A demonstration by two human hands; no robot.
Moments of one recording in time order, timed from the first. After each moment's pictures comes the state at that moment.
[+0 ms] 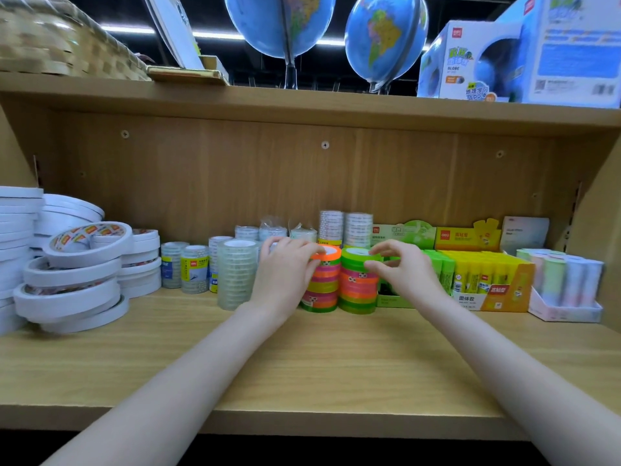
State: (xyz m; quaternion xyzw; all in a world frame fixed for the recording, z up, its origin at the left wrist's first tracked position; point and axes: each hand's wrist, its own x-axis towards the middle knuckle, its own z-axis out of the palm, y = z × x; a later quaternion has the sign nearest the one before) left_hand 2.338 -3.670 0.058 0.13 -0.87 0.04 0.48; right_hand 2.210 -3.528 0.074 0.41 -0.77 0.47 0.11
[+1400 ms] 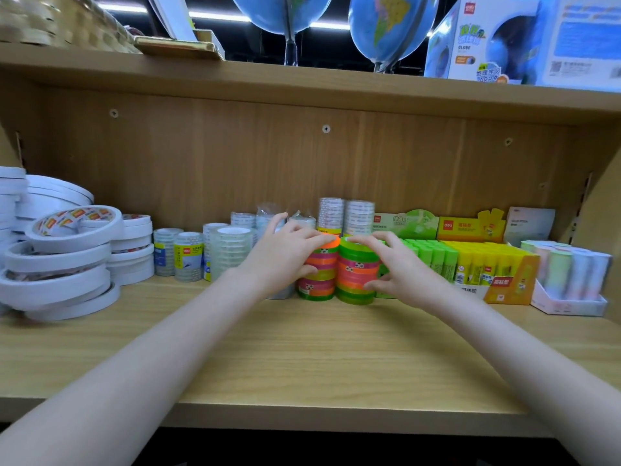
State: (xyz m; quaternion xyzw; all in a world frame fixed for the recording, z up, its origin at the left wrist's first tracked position) left_hand 2.338 -3.687 0.076 0.10 -0.93 0.22 0.27; right_hand 2.200 -3.528 0.069 0.55 -0.79 0.24 0.11
